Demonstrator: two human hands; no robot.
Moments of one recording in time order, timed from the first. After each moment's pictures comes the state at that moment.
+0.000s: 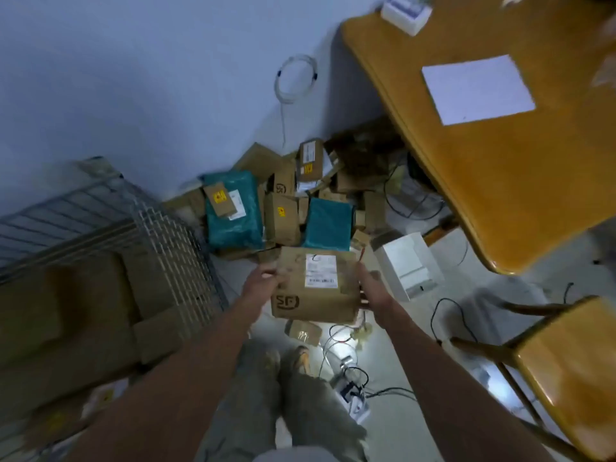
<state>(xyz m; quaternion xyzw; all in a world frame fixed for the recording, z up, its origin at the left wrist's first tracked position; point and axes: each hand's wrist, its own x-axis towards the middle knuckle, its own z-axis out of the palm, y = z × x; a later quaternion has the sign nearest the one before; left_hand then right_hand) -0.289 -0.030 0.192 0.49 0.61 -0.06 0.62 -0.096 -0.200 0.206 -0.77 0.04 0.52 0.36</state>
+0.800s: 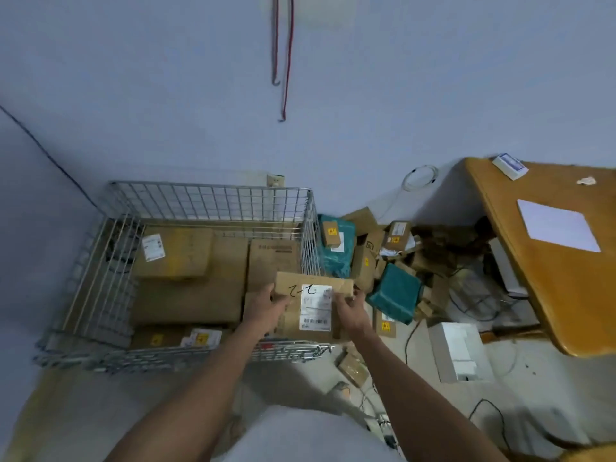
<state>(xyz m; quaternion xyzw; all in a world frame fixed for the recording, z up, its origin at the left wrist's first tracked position) -0.712 -0.063 0.325 0.55 0.61 0.09 0.56 -0.509 -0.137 0.346 -0.77 -0.24 0.49 0.33</state>
